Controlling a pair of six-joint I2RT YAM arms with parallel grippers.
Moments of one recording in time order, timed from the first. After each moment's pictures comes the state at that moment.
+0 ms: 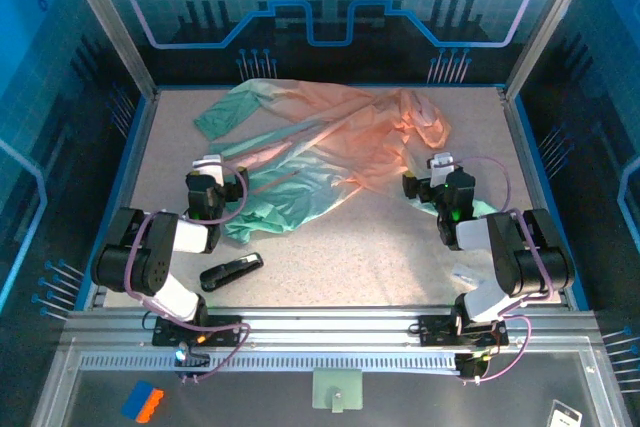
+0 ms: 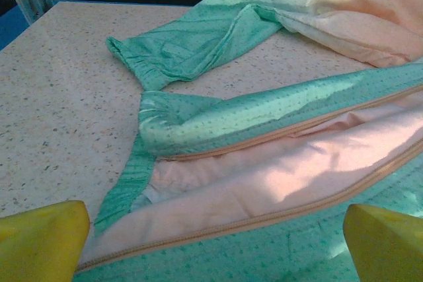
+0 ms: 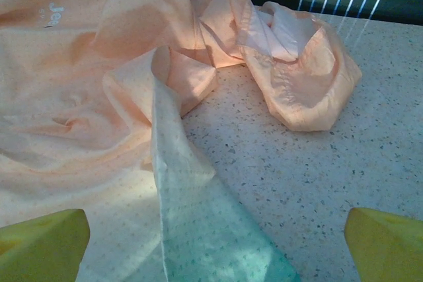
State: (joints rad) left arm -0.05 1.57 0.36 0.88 -0.18 -0.10; right arm 0.07 1.55 0.38 0.81 -0.02 -0.08
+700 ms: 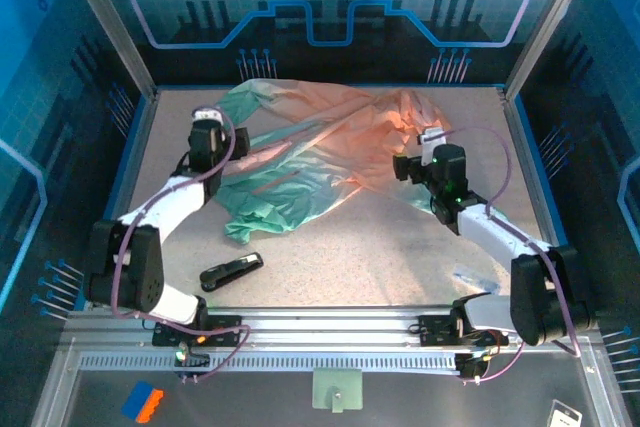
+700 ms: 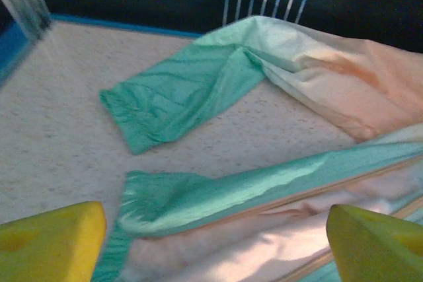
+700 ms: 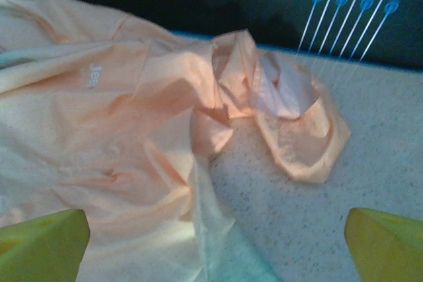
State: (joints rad) left arm -0.10 1.50 0.92 0.05 -0.20 -0.23; right arm 0.24 1.30 0.68 0.17 0.14 0.01
